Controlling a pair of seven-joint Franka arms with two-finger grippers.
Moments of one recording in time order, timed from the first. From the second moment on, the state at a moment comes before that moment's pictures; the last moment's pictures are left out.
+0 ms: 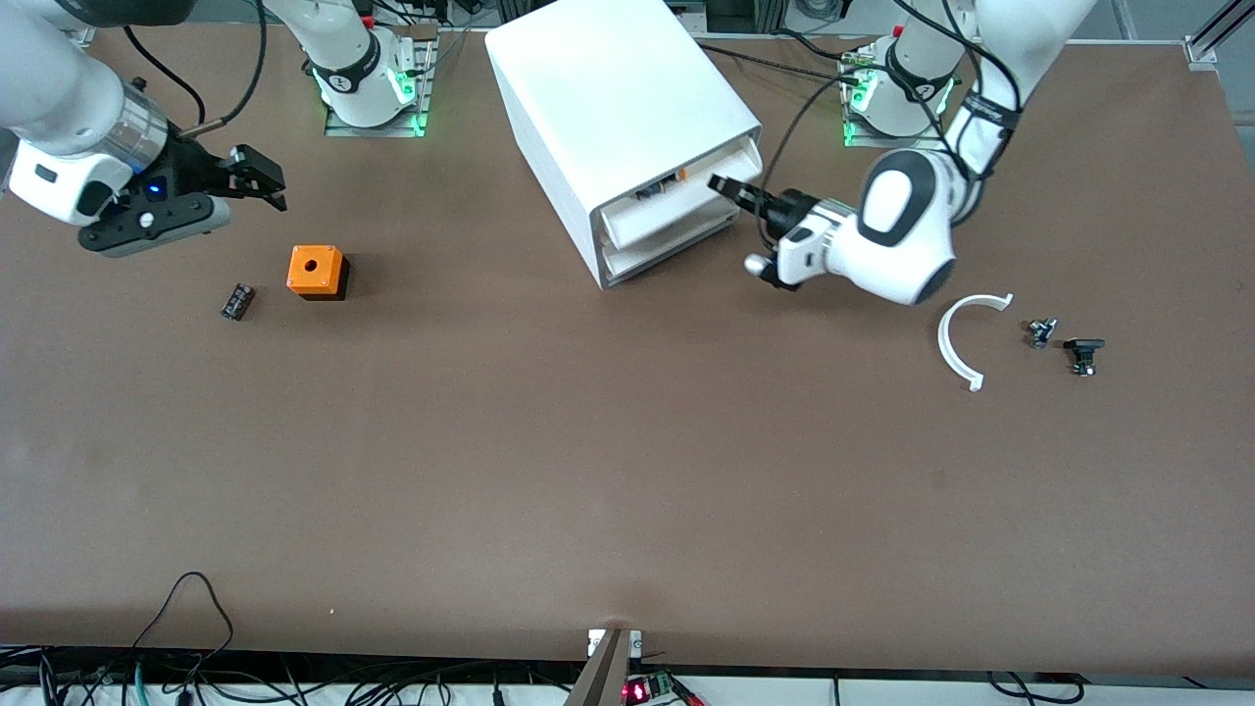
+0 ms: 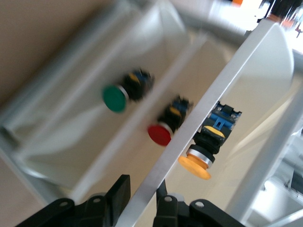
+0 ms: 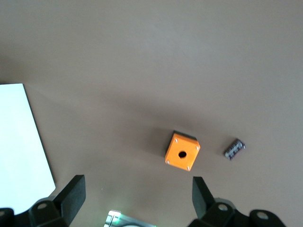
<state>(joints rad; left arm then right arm) 0.04 0.29 -0.37 -2.15 -0.97 1.74 0.30 0.07 -0.08 0.10 -1.84 0.04 1.66 -0.20</state>
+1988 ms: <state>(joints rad) 0.06 -0.07 -0.11 -1.70 0.03 1.57 0.01 0.82 0.64 0.11 -1.19 0.04 1.97 -0.60</state>
